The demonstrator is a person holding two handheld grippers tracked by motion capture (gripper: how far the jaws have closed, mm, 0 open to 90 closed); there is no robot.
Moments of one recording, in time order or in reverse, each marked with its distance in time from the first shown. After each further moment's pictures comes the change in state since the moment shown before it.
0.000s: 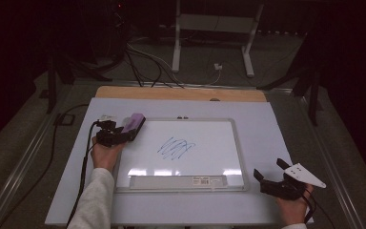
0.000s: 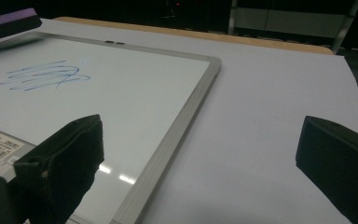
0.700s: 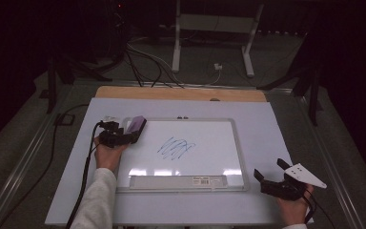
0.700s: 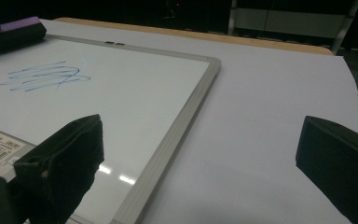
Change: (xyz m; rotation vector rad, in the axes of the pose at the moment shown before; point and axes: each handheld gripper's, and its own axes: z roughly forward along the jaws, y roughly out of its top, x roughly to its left) left arm -0.001 -0.005 0.014 0.034 0.028 -0.003; right arm 0.000 0.000 -0.002 -0.002 -0.001 0.003
